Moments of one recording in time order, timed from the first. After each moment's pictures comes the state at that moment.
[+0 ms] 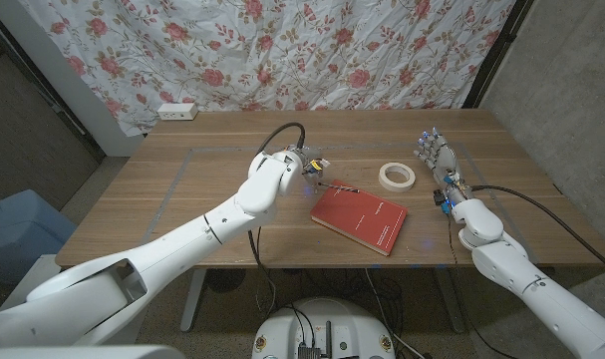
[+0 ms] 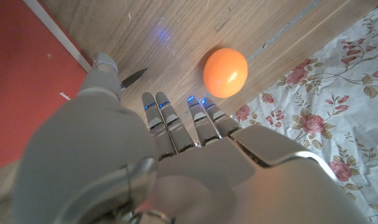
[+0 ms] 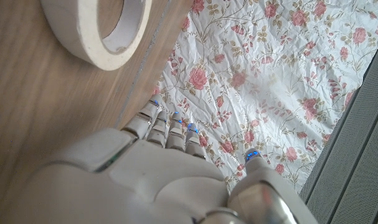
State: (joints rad) left arm 0.59 0.56 0.88 -1.95 1.21 0.52 -0.72; left_hand 0.93 -0.04 0.16 -0.14 0.18 0.62 -0.17 0.18 0.18 0.57 -0.22 0.17 0.17 0.31 -0.04 0.17 0.16 0.16 -0.04 0.18 0.17; right arm -1.03 -0.62 -0.30 -1.40 0.50 0.43 -0.11; right_hand 0.03 0.08 0.31 0.04 0.24 0.07 0.00 0.18 0.17 0.14 0.06 0.19 0.18 0.04 0.04 0.21 0.25 0.27 0.01 0.19 0.16
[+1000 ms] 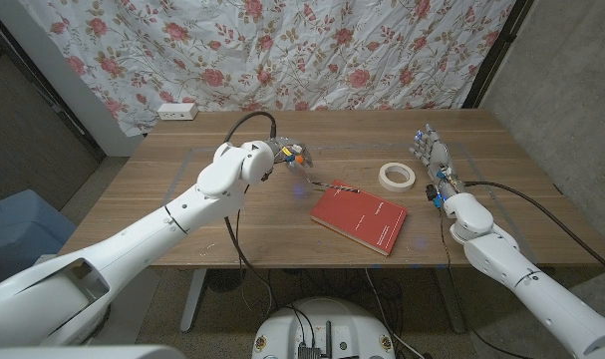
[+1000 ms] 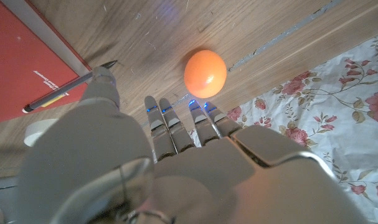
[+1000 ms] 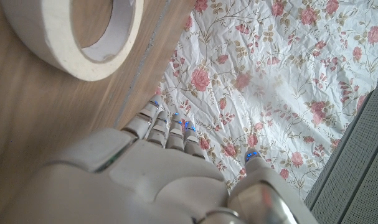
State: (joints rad) left arm 0.64 0.70 0.73 -2.00 0.88 0.44 -0.54; left_hand 0.84 0.00 0.15 -0.10 0.18 0.58 -0.16 0.18 0.18 0.48 -0.21 0.17 0.17 0.27 -0.04 0.17 0.17 0.11 -0.04 0.18 0.17; right arm -1.00 -0.60 -0.32 -1.46 0.47 0.33 -0.19; right_hand 0.03 0.08 0.32 0.05 0.24 0.09 0.02 0.18 0.17 0.13 0.05 0.19 0.18 0.04 0.04 0.21 0.24 0.26 0.00 0.19 0.16
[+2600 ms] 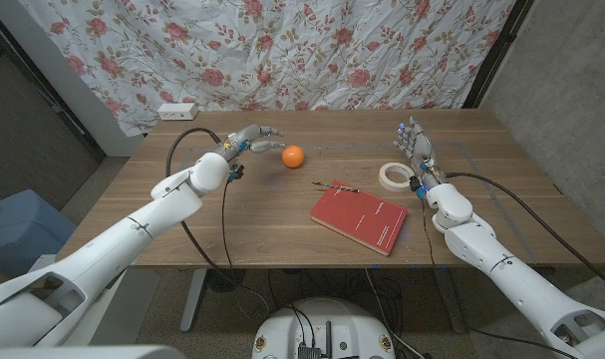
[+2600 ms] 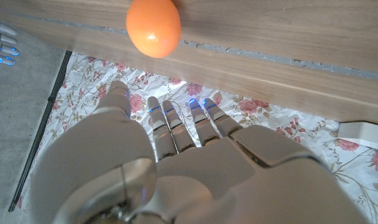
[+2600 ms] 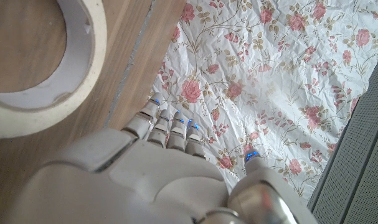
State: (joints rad) left arm 0.76 0.72 0.51 -1.64 0.15 0.11 0.10; left_hand 0.78 0.13 0.19 -0.10 0.18 0.56 -0.10 0.18 0.18 0.44 -0.18 0.18 0.17 0.28 -0.04 0.17 0.16 0.16 -0.04 0.19 0.17; right arm -0.89 -0.52 -0.39 -1.37 0.46 0.35 -0.16; right_hand 0.03 0.08 0.31 0.05 0.24 0.14 -0.01 0.19 0.17 0.17 0.03 0.20 0.18 0.08 0.01 0.22 0.23 0.29 0.00 0.19 0.16
